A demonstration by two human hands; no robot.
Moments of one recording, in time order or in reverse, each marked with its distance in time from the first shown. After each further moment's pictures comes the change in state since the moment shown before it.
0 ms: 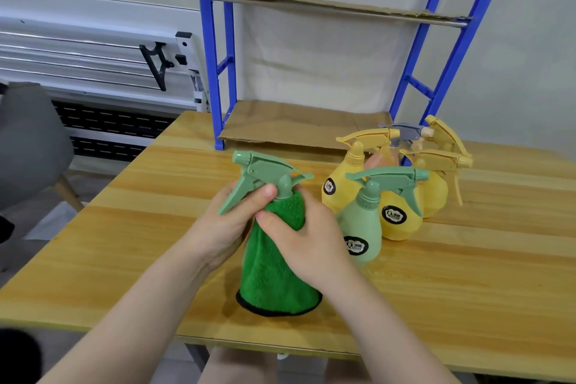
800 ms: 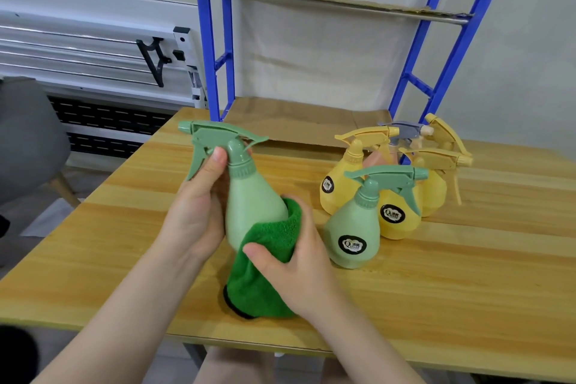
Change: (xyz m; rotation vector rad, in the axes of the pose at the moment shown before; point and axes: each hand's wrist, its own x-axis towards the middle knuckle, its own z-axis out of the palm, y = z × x) left_hand 0.009 0.002 -0.012 -0.335 0.325 0.119; right_hand -0.021 0.034 0.019 -0.032 -0.009 -0.002
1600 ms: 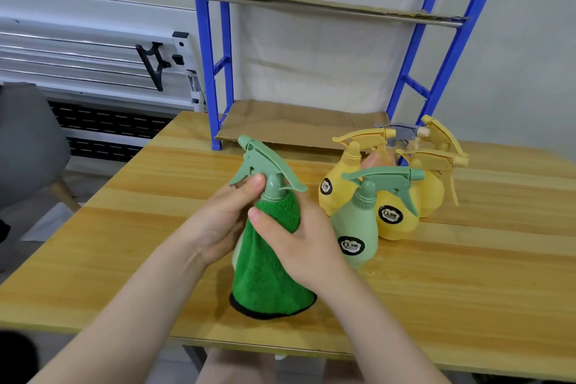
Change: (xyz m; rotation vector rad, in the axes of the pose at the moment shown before) left_hand 0.001 -0.005 0.004 0.264 -0.352 -0.328; right_hand 0.020 -0.036 -0.018 0.056 -0.010 -0.057
